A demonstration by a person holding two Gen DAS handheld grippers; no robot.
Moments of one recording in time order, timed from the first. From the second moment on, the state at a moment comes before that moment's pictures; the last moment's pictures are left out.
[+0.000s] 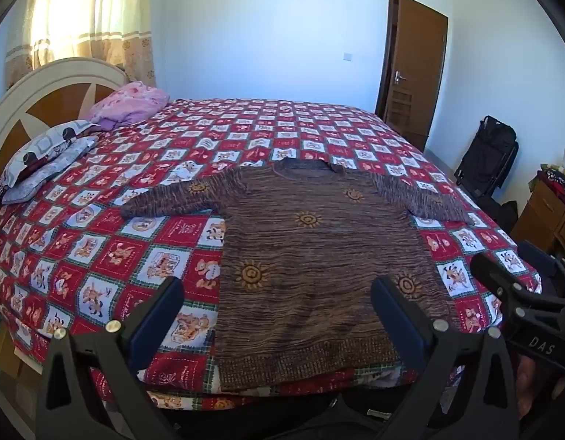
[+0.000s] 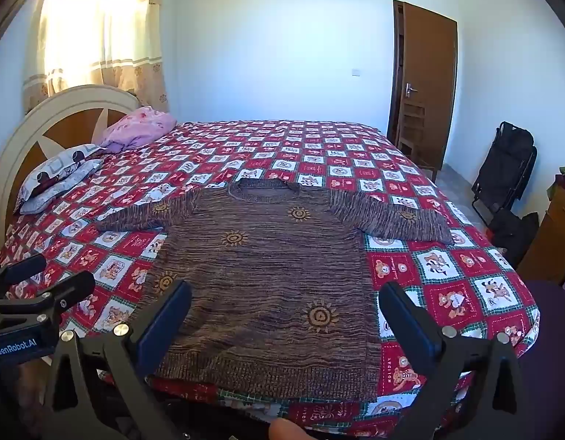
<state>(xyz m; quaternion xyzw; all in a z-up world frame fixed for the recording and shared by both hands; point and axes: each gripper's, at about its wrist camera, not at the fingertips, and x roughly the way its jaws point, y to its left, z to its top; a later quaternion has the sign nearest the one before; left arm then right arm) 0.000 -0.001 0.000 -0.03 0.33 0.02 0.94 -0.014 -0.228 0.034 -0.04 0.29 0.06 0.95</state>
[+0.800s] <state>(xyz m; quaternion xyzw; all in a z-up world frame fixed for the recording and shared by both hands) 0.000 0.003 -0.001 -0.05 0.33 0.02 0.94 -0.012 -0.228 0.030 -0.04 0.30 0.06 0.95</state>
